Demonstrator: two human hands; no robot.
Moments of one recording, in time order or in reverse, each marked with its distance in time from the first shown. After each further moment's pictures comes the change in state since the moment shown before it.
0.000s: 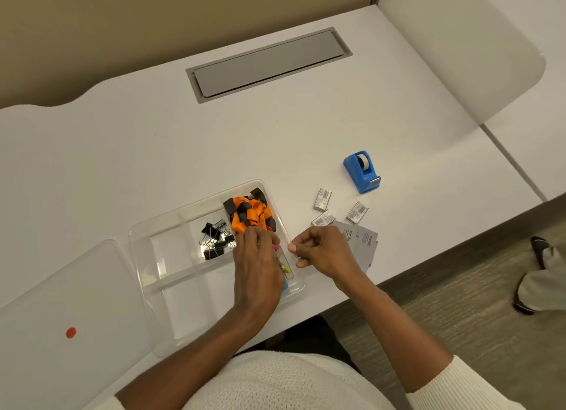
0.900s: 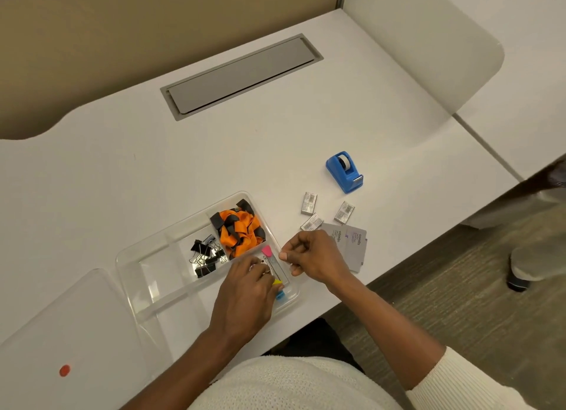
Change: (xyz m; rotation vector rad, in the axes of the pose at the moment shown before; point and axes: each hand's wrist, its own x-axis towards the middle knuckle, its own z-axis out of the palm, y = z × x) left_hand -0.012 -0.039 -0.005 0.302 -0.192 0.529; right_hand -0.007 -0.005 0.001 -0.045 0.040 -0.012
